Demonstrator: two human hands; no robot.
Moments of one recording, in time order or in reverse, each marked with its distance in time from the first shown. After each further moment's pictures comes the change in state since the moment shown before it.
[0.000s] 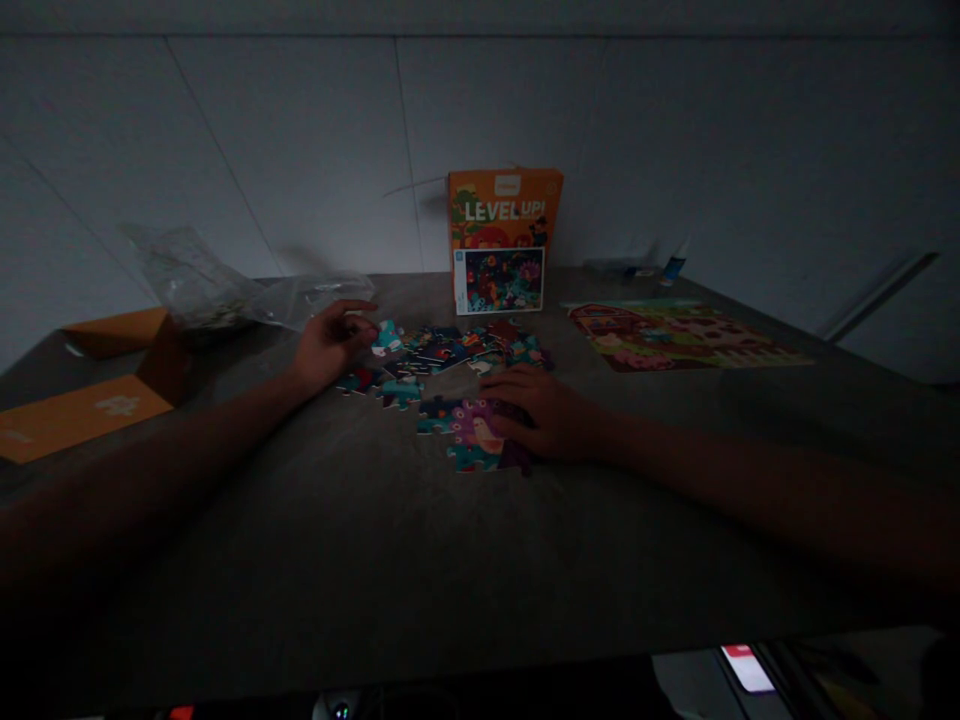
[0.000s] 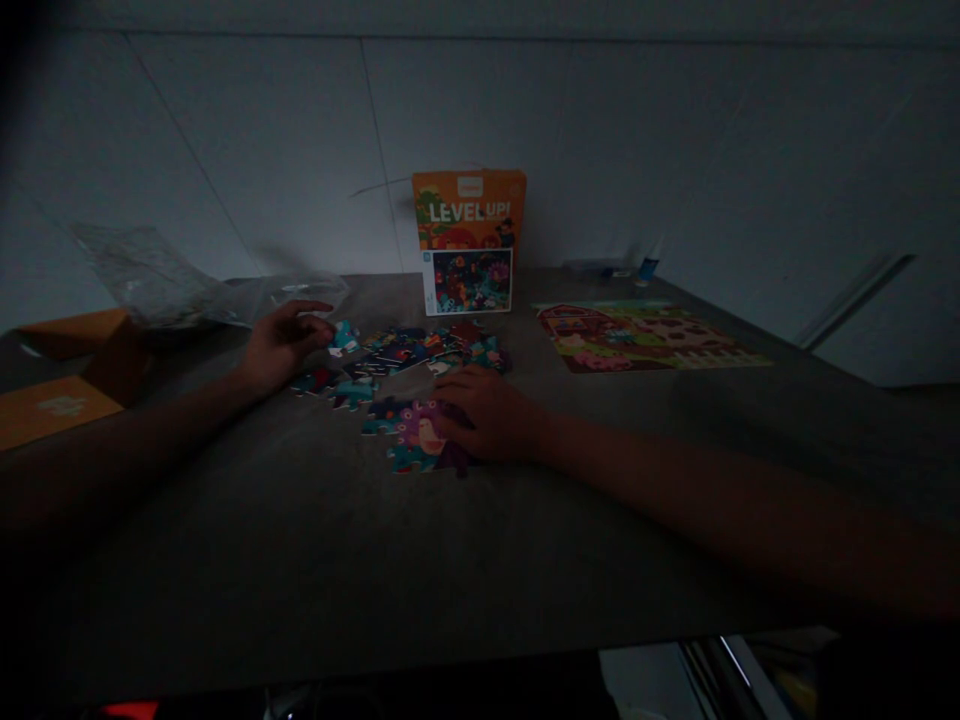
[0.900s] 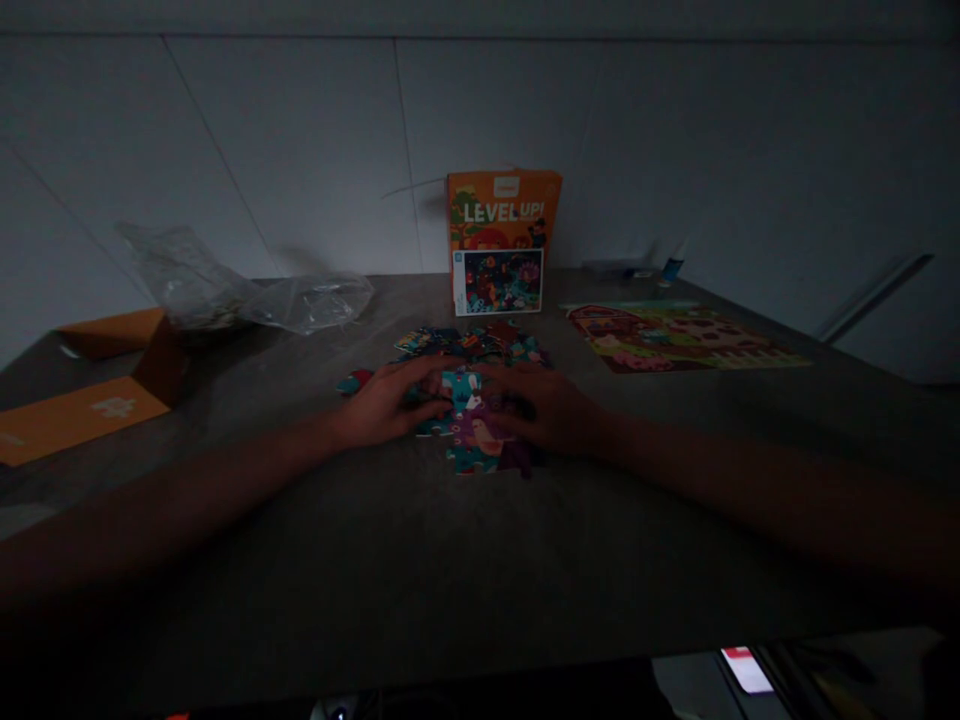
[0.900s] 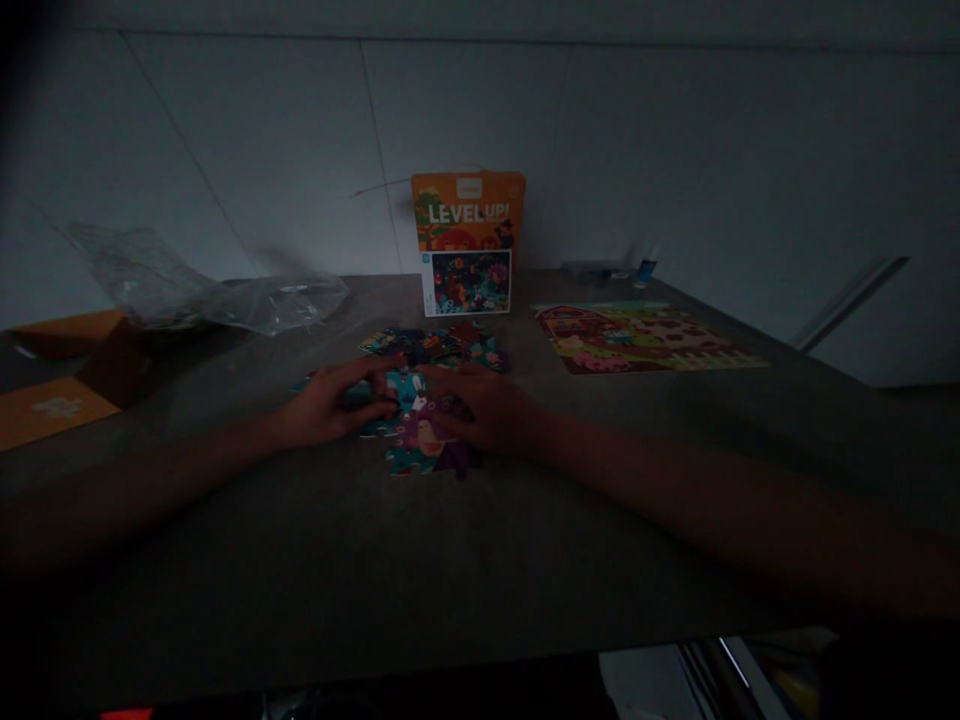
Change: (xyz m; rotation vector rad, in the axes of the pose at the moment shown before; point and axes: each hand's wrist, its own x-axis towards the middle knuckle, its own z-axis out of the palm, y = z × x) left_hand -0.053 0.036 0.056 0.373 -0.390 0.535; right_hand -0.003 0.006 0.003 0.027 0.087 0.070
